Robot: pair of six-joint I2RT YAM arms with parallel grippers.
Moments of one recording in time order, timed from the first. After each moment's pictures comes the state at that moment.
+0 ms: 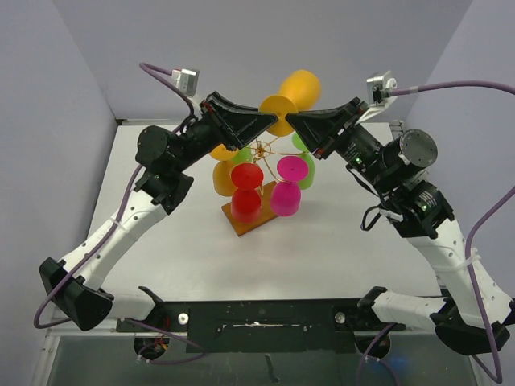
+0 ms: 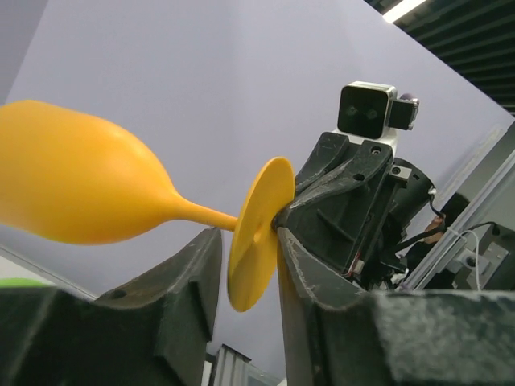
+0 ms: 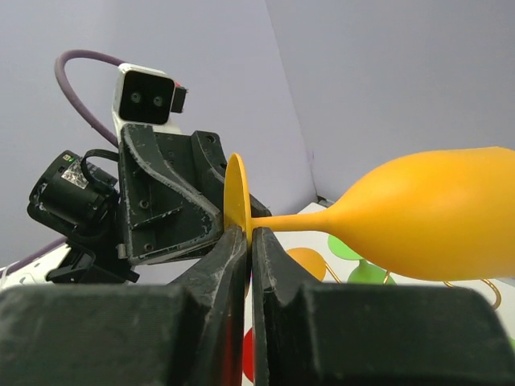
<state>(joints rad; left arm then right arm) -0.65 1.34 1.40 0.55 0.47 -1.00 0.70 1.10 1.57 -0.16 -0.13 0.36</state>
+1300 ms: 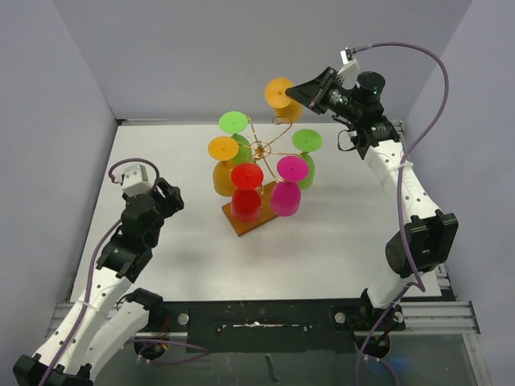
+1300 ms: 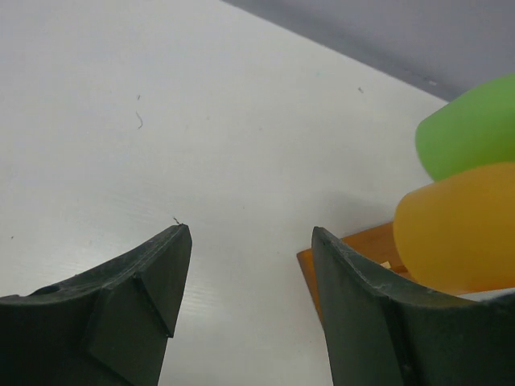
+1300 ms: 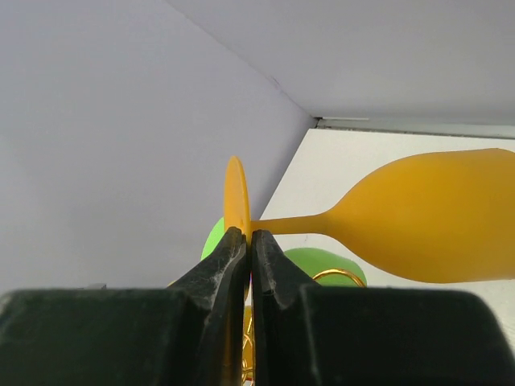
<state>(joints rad) -0.39 0.68 0.68 -0.24 -0.45 -0.52 0.23 1.67 1.71 -0.01 -0.58 0.85</state>
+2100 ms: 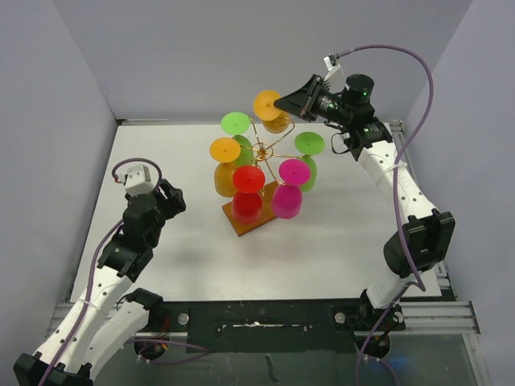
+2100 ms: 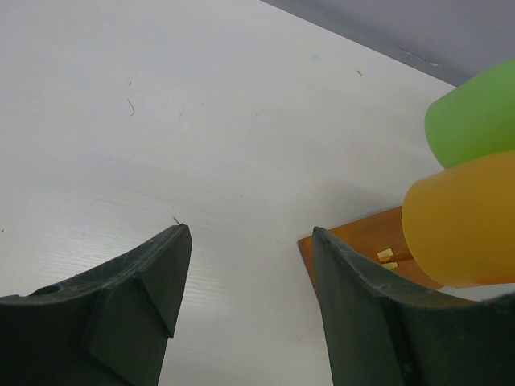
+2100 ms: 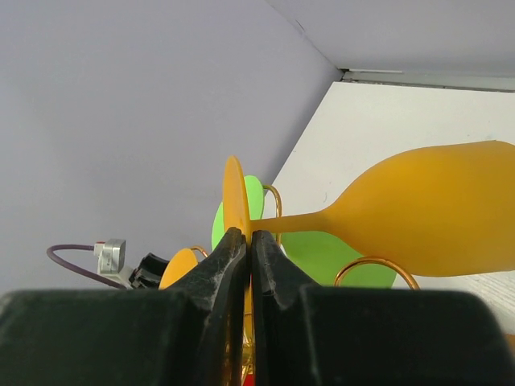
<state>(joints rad) -0.39 0.70 0.65 -0.27 -0.41 -0.52 0.29 1.68 1.71 -0.07 -0.67 0.82</state>
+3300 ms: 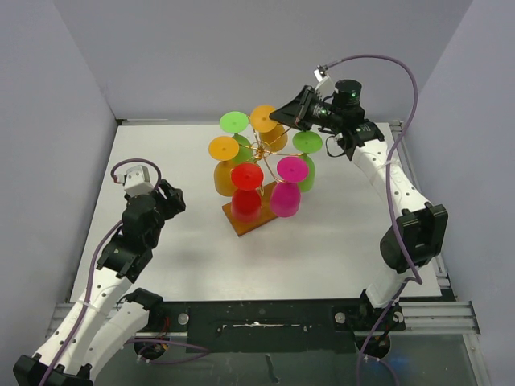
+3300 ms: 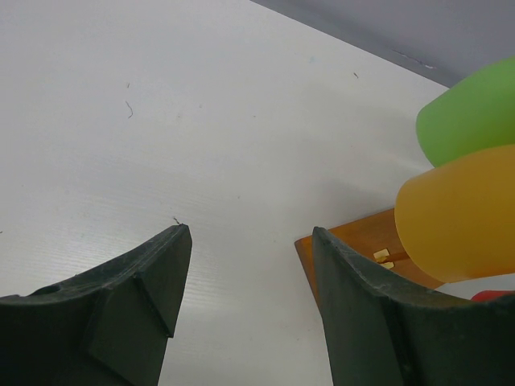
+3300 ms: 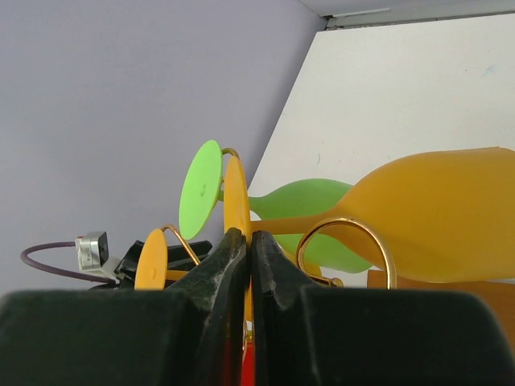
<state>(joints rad) -0.39 0.69 0.65 -0.27 -0.41 -0.52 0.30 1.72 1.70 -0.17 -0.68 0.83</state>
